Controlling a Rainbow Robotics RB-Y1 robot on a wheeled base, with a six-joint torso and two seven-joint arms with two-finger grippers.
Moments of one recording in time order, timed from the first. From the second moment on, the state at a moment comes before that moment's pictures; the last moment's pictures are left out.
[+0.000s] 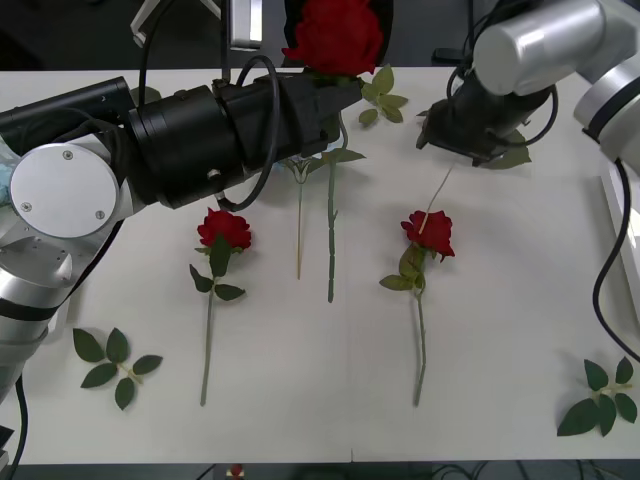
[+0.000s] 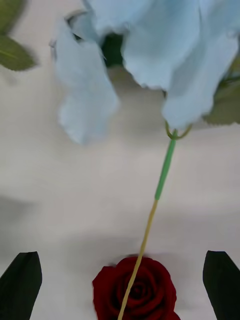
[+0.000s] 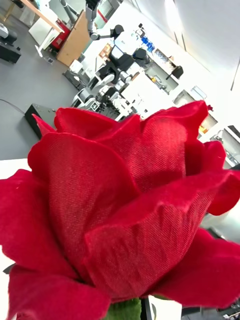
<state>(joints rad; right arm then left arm) -1.11 -0.63 0.65 -1.02 -0.95 1.28 0.83 -0.45 0.50 -0.30 -1.97 1.49 0.60 -1.76</state>
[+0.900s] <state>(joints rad) -0.76 -0.97 0.39 -1.22 -1.93 1.04 2.07 -0.45 0.50 -0.30 -1.97 1.49 0.59 -1.76</state>
